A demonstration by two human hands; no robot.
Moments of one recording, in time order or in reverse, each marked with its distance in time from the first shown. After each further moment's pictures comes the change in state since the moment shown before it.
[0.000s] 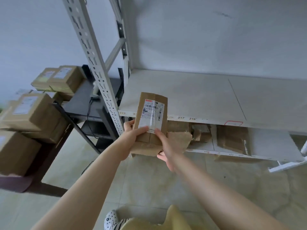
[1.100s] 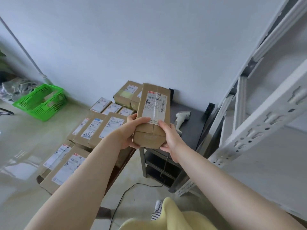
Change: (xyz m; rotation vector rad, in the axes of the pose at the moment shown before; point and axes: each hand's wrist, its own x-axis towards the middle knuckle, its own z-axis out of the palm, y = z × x) left_hand 0.137 0.116 -0.453 -0.214 0.146 -0.013; right_hand 0.189 -0.117 0.445 -0.228 -0.316 -0.007
